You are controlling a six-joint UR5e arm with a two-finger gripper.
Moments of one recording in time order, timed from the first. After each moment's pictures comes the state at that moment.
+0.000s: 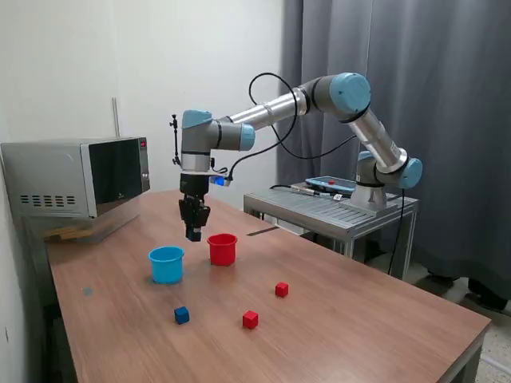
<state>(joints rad) -0.23 -0.71 1.02 -2.00 -1.48 -3.31</state>
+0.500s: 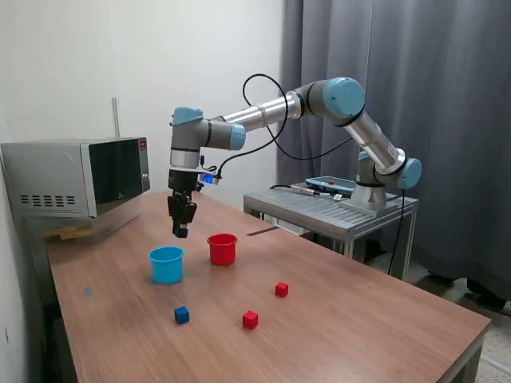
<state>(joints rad) -0.25 -0.66 0.94 -2.00 -1.47 -3.32</state>
